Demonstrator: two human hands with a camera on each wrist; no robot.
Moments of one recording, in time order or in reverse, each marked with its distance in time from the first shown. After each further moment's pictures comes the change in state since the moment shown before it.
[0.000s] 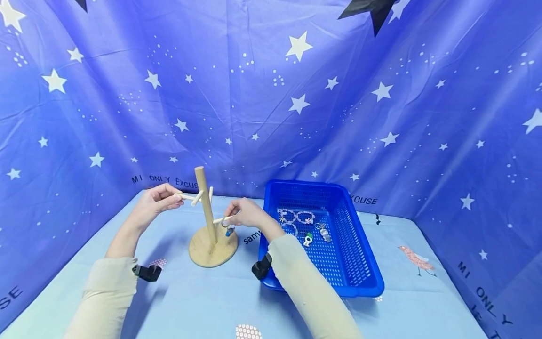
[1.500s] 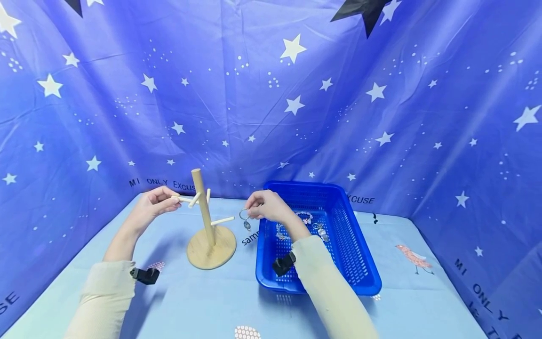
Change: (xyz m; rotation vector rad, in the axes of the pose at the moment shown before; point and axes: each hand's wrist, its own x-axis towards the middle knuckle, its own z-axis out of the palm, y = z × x) left_hand -0.001 -0.001 0.001 0.012 -0.007 0.007; right_hand -0.038 0.016 -0.051 0.071 0.111 -0.046
